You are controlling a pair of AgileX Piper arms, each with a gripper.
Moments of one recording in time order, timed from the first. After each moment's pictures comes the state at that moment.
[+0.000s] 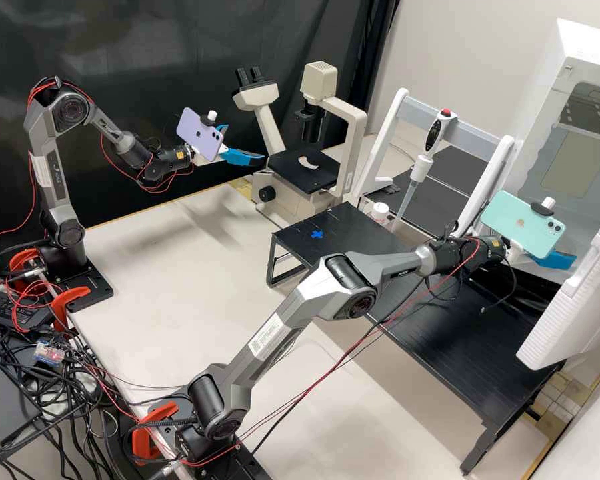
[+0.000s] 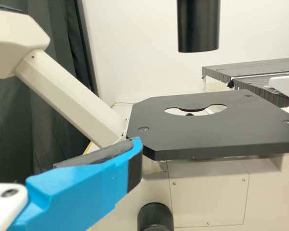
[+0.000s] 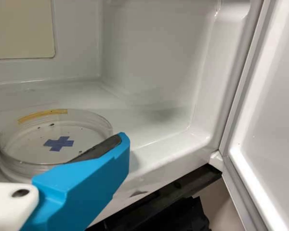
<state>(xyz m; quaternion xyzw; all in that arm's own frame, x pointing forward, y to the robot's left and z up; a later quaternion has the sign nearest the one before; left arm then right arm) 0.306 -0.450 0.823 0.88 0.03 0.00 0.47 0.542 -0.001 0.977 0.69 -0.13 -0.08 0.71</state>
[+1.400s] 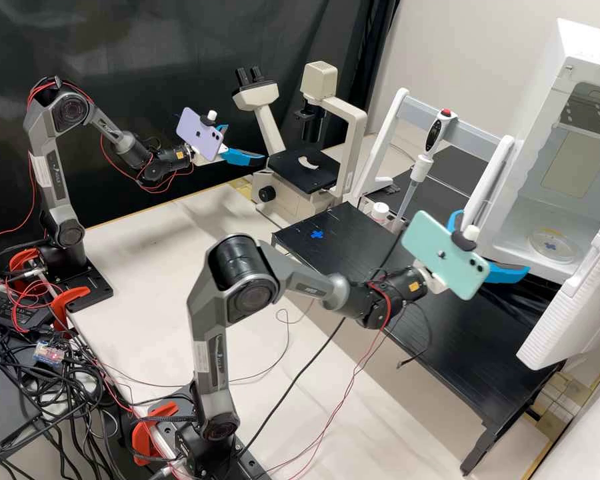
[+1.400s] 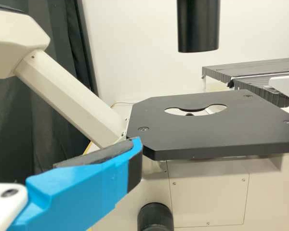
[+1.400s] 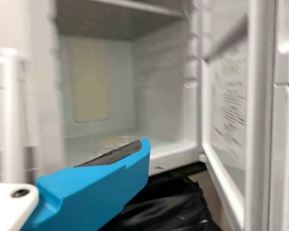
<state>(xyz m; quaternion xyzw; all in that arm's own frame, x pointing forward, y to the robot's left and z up) 0.306 -0.450 0.823 0.88 0.03 0.00 0.47 0.303 0.034 0.947 0.71 -0.08 0.13 0.68</state>
